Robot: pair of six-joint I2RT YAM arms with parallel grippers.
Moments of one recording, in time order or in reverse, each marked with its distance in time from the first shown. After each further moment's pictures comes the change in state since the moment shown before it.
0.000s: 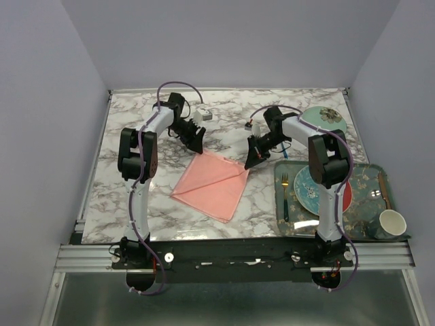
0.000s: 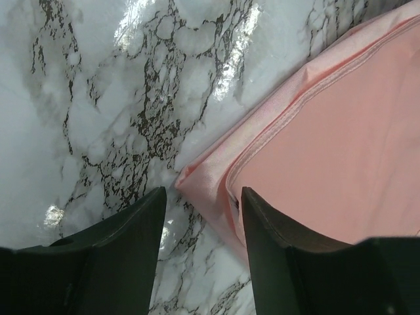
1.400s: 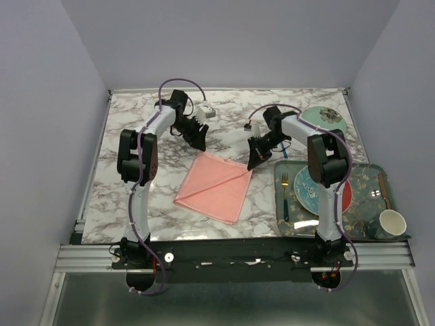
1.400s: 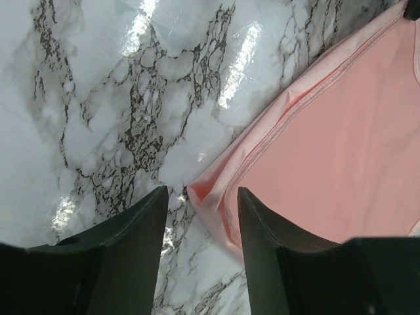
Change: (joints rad) left arm -0.031 -0.048 -0.018 0.017 -0.005 -0.051; right arm 0.002 0.018 0.036 -0.062 0.074 -0.109
